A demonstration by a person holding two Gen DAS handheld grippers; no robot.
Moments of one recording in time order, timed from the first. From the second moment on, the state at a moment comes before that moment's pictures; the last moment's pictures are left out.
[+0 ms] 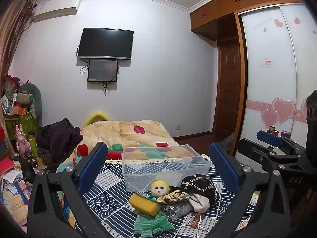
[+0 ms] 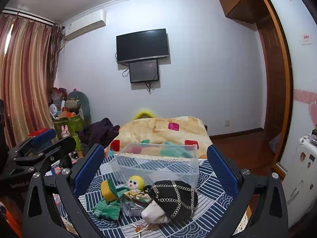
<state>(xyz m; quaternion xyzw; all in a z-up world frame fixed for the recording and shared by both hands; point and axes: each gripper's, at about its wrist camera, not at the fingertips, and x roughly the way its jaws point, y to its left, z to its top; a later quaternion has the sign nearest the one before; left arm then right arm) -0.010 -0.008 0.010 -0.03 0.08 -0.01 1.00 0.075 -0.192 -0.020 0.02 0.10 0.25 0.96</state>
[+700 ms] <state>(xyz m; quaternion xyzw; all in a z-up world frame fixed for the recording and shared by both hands) -0.009 -0.008 0.008 -0.03 0.08 0.00 1.00 0.074 -0.192 -0.019 0.02 0.10 0.25 0.96</state>
